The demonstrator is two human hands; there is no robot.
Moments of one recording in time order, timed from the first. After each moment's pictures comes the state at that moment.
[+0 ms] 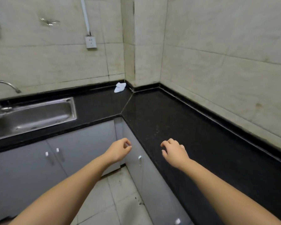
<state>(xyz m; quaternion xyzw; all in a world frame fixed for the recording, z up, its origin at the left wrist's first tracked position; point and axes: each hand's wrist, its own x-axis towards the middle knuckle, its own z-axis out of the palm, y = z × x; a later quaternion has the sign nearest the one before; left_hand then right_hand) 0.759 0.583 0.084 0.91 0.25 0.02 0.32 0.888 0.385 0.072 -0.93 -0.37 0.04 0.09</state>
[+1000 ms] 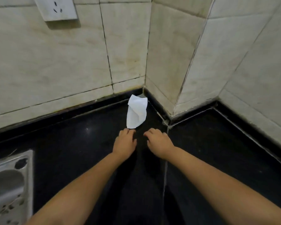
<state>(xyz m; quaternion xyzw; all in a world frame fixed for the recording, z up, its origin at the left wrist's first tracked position) 1.255 1.138 -0.022 0.94 0.25 0.03 0.23 1.343 1.011 0.011 -0.88 -0.46 0.10 0.05</state>
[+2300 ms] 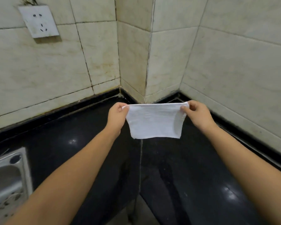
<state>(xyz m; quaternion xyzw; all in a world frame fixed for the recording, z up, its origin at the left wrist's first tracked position) 1.232 1.051 0.102 0.72 0.25 0.22 0.61 1.340 0.800 0.133 -0.88 -0.19 0.00 0.44</state>
